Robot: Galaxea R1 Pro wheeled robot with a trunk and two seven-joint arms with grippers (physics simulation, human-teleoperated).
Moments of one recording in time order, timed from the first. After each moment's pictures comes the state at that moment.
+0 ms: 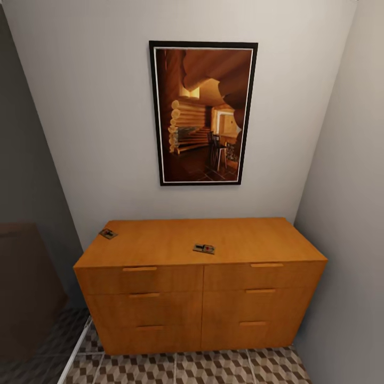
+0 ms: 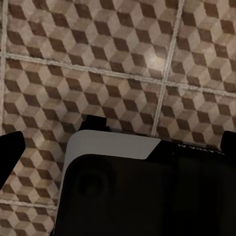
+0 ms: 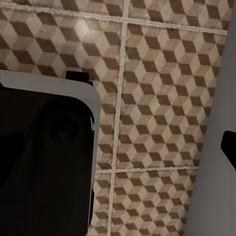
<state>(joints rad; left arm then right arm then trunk) -0.25 0.00 -0.16 -0.01 0.38 -0.02 0.01 -0.13 -0.02 0.07 0.03 0.07 -0.08 -0.16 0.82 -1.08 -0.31</state>
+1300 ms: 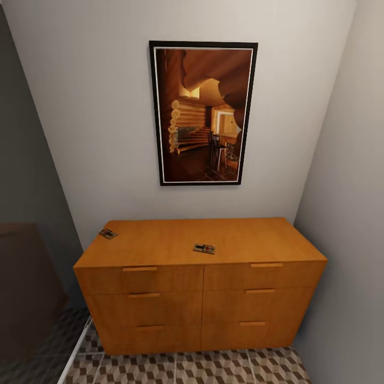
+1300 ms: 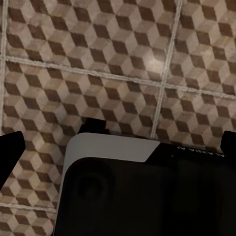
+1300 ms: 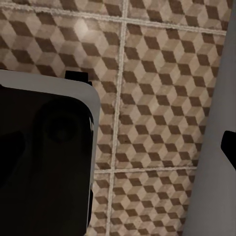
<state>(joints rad) -0.25 0.00 -0.17 -0.01 0.37 -0.03 0.01 -0.13 -0.02 0.07 0.03 0.07 -0.08 -0.16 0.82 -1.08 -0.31</state>
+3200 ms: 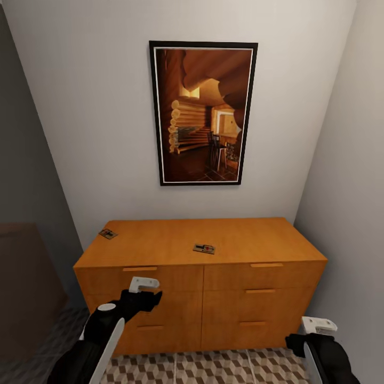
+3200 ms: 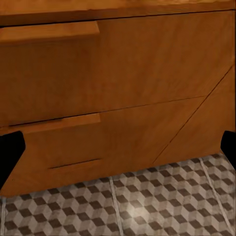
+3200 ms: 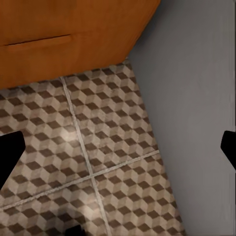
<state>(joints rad) -0.25 0.00 -0.18 -1.49 0.12 0.74 0.02 -0.13 -0.03 -0.18 -1.43 0.07 0.96 -0.17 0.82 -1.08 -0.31</state>
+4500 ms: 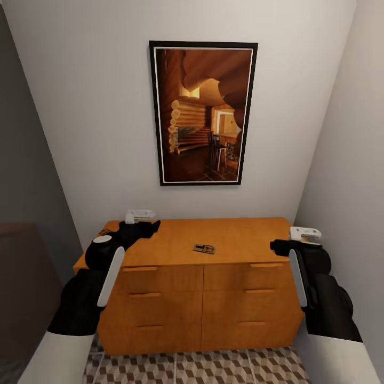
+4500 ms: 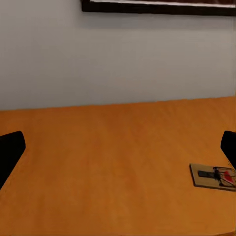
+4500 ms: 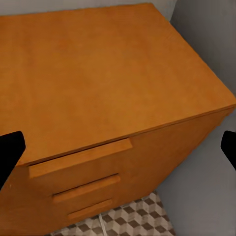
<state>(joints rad) -0.63 -0.03 -0.12 -1.53 0.11 0.76 0.02 -0.60 0.00 -0.14 -1.53 0.07 1.04 -0.18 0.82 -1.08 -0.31</state>
